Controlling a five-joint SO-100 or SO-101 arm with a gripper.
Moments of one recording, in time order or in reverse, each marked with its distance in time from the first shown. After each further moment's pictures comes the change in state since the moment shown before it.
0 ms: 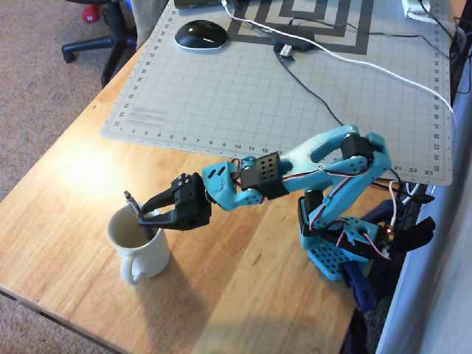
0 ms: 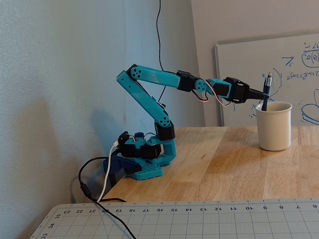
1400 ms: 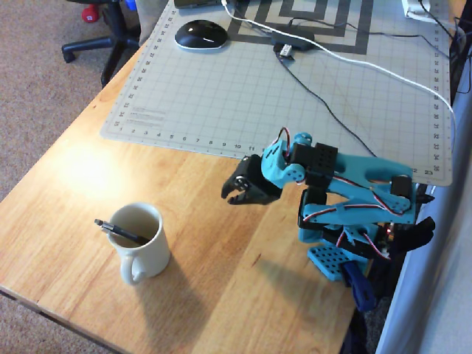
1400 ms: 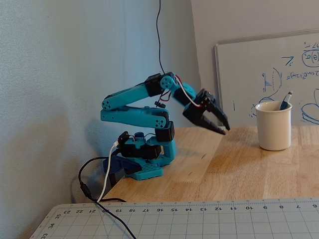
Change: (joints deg) arm 18.0 46.6 13.4 62.3 -87.5
